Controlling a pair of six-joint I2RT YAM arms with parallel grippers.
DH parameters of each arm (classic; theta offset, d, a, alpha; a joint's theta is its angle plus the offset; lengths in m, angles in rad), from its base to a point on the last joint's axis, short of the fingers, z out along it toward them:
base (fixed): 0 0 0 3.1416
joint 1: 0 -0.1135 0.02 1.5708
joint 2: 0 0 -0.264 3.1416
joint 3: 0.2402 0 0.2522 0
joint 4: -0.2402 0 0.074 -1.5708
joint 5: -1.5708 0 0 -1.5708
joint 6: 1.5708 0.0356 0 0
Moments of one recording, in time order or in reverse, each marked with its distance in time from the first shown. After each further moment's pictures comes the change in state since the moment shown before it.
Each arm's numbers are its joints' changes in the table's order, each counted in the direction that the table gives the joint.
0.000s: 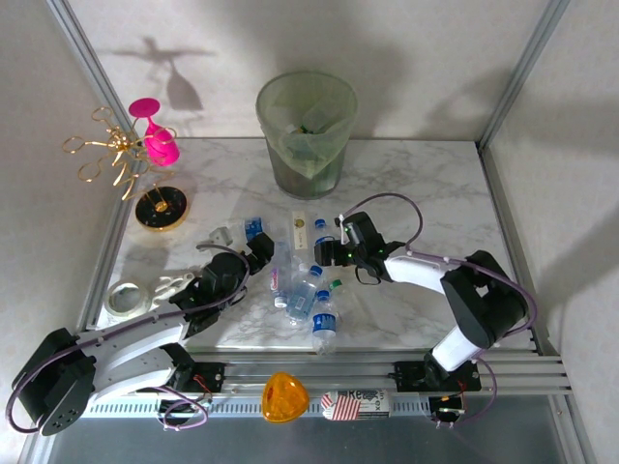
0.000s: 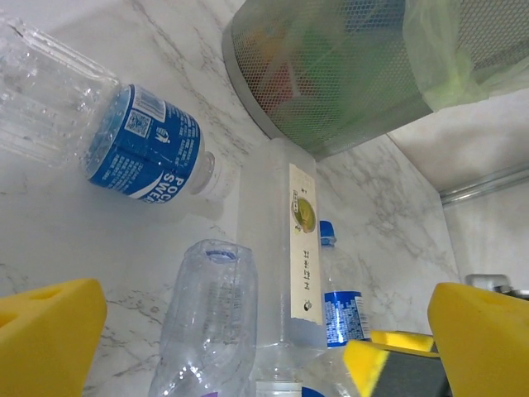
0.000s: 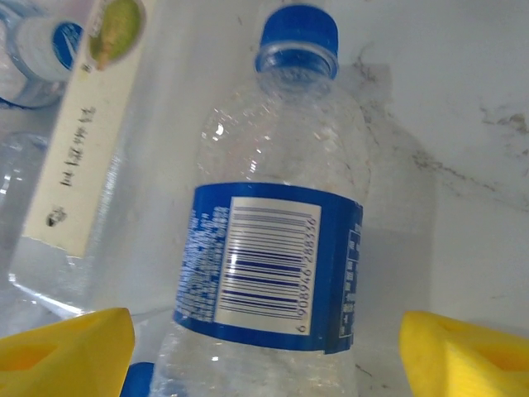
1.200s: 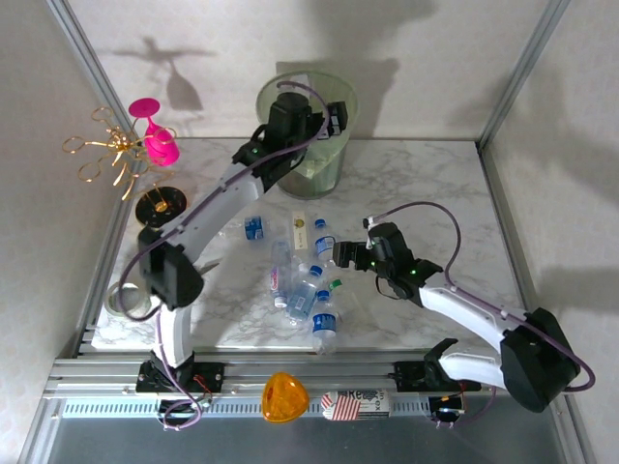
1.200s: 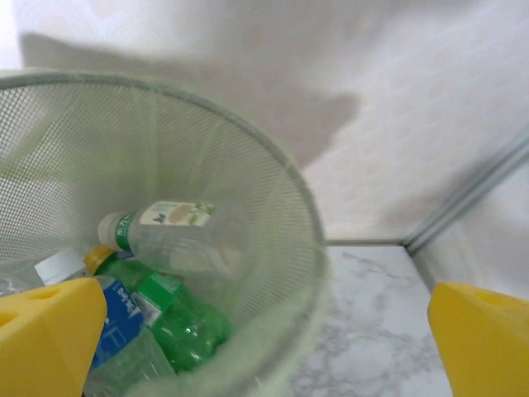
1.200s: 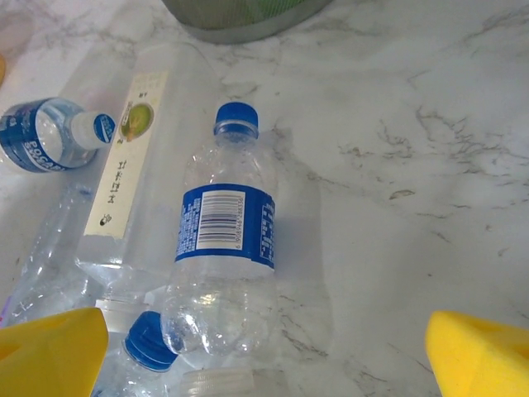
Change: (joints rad) left arm -0.079 0.907 1.624 -0.535 -0.163 0.600; right arm 0.002 -0.409 -0.154 -0.104 -0.160 0.056
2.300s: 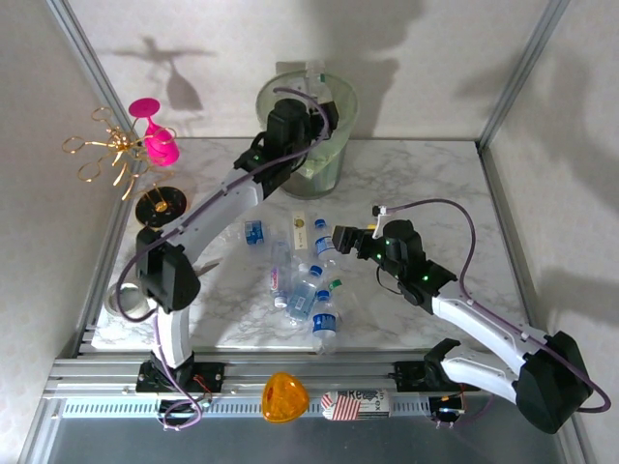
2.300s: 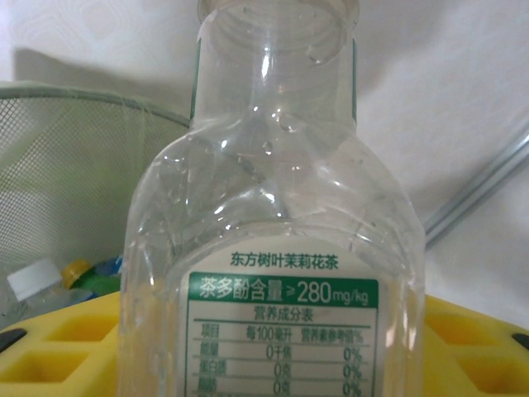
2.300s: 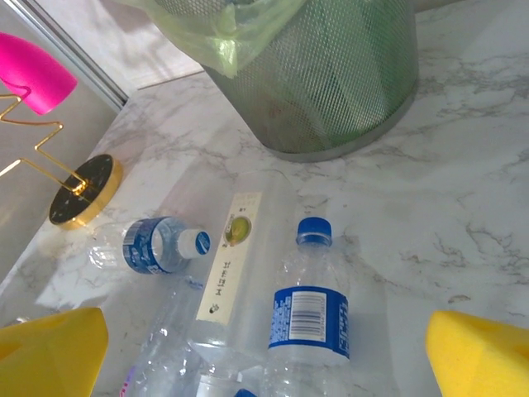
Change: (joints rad) left arm -0.014 0.043 -0.017 0.115 0.013 -0.029; right arm 0.000 -0.152 -0.008 0.135 0.004 0.039
